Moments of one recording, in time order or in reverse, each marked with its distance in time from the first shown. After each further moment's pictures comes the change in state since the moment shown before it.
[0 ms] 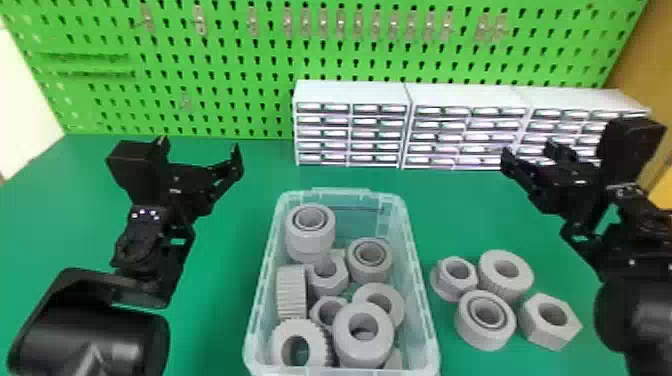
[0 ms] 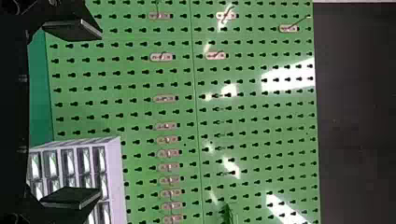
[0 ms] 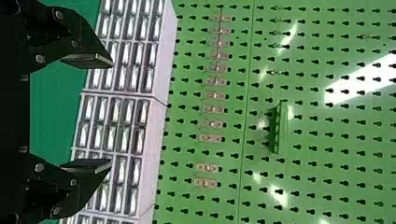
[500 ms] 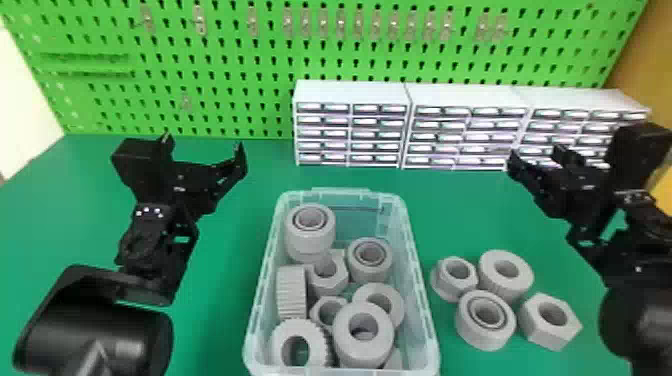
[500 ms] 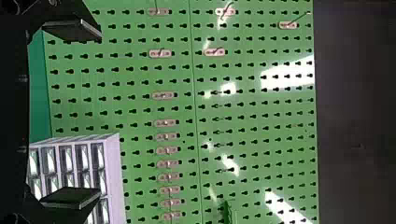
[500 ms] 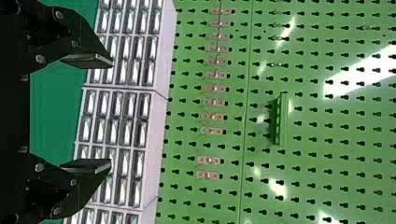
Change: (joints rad) left arm -0.011 0.000 -0.013 0.006 0.002 0.000 0.000; right arm 0.012 0.005 -0.025 0.007 -0.007 -0.017 0.001
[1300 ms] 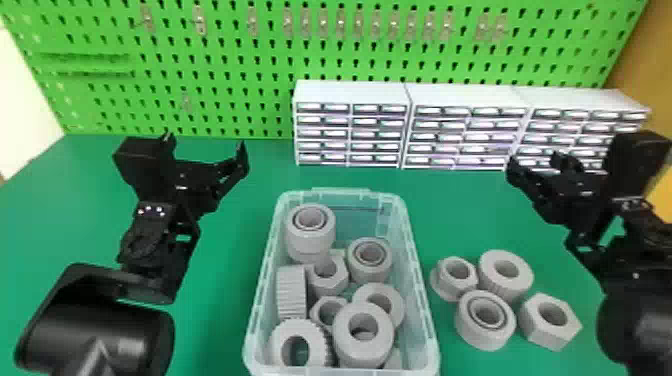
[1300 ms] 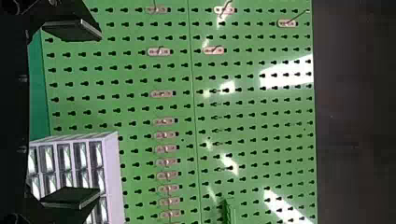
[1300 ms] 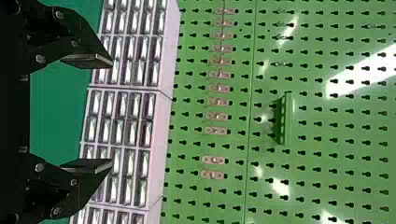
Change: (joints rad) left arm -0.005 0.000 -0.005 0.000 -0.001 0.000 0.001; right arm 0.013 0.008 -0.008 0.012 0.001 -0.019 0.003
